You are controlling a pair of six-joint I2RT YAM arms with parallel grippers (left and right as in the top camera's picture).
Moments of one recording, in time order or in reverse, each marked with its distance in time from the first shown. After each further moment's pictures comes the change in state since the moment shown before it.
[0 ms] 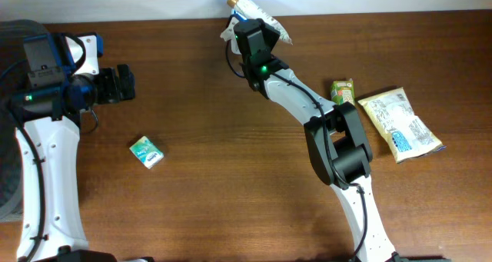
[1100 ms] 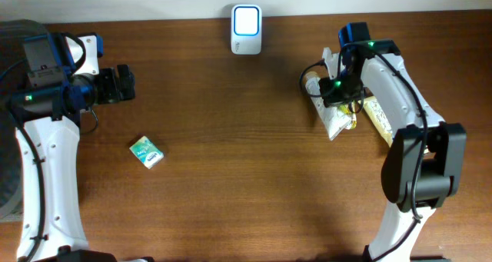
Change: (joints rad) left arm 0.000 0.000 0.000 -0.002 0.000 0.000; right arm -0.405 -0.409 -0.293 -1.096 -0.756 0.809
